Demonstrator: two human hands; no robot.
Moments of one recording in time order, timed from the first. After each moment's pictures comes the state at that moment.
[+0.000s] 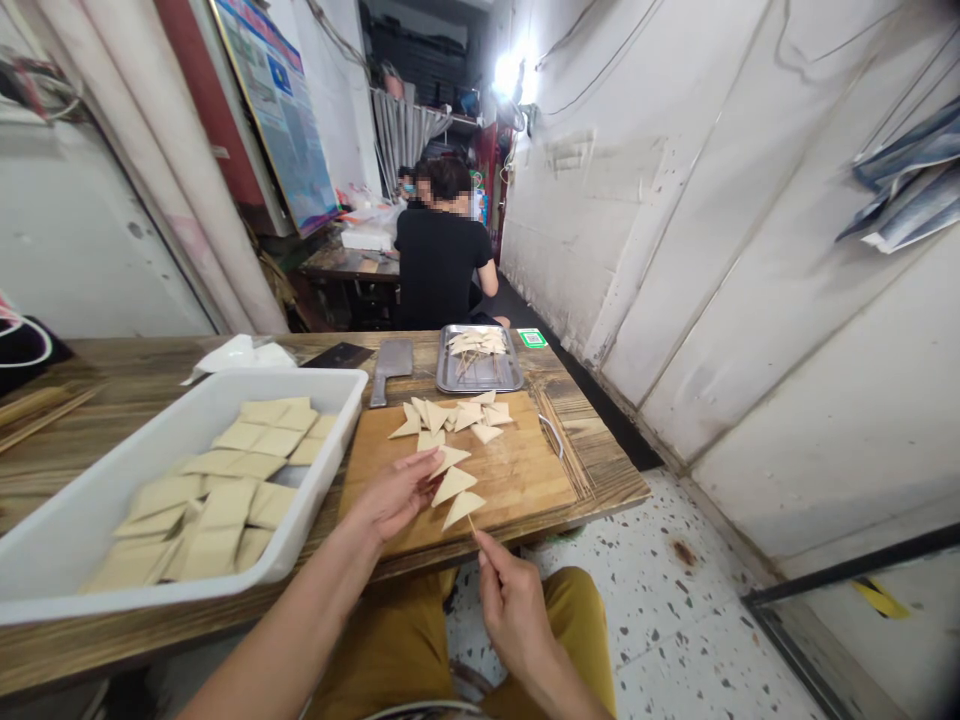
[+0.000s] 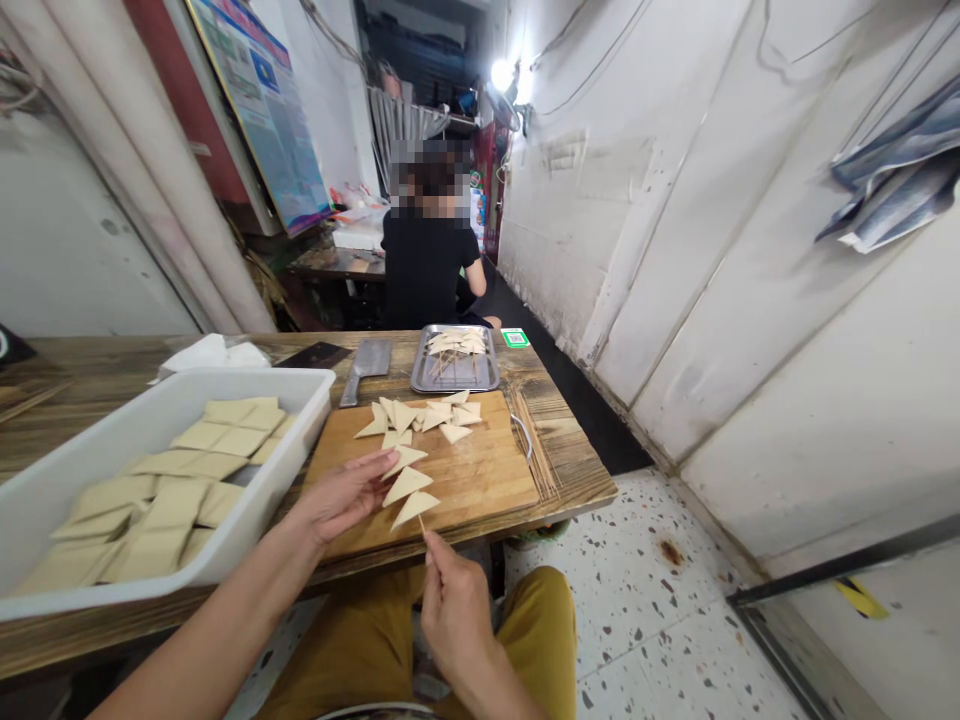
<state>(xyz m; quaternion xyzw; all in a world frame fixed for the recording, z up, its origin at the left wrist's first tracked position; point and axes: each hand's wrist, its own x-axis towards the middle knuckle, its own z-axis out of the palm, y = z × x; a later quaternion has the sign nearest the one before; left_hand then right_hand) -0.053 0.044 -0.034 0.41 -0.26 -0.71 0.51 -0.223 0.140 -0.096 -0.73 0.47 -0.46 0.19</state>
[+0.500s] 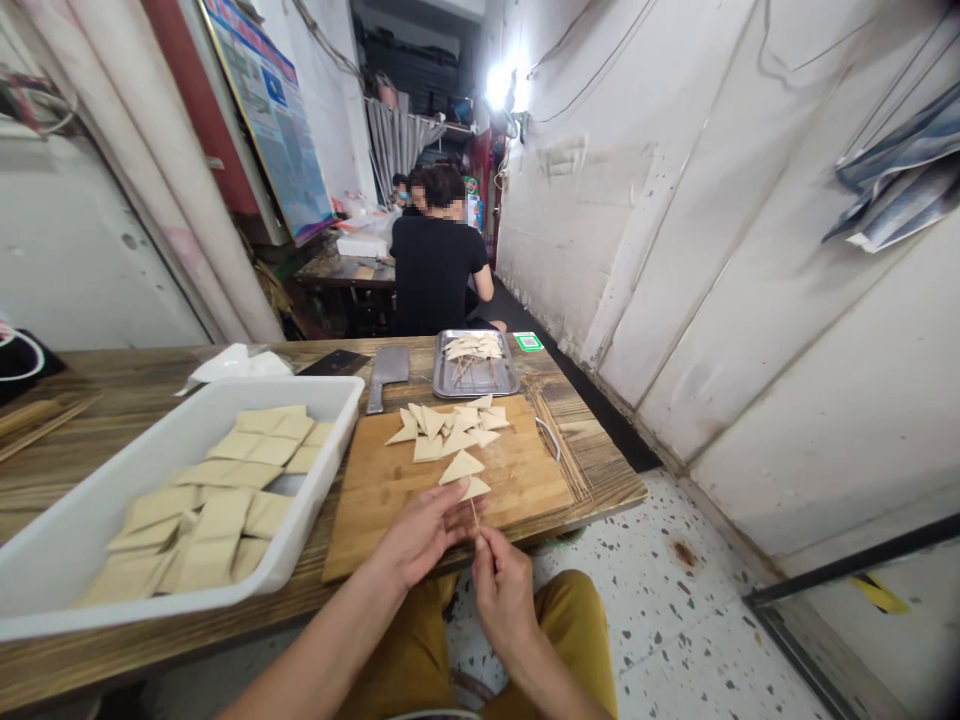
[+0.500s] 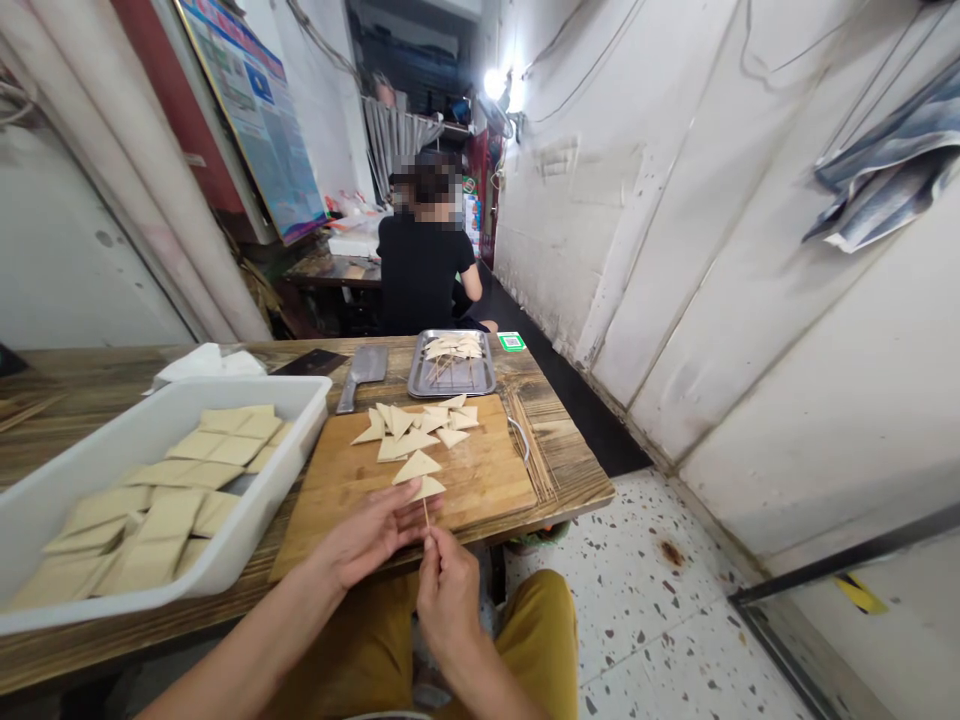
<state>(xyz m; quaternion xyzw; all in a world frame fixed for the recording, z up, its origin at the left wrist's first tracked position) -0.087 0.074 -0.047 0.39 -0.22 -0.75 0.48 -0.208 0.126 -0.102 -0.68 0.50 -0.52 0.15</state>
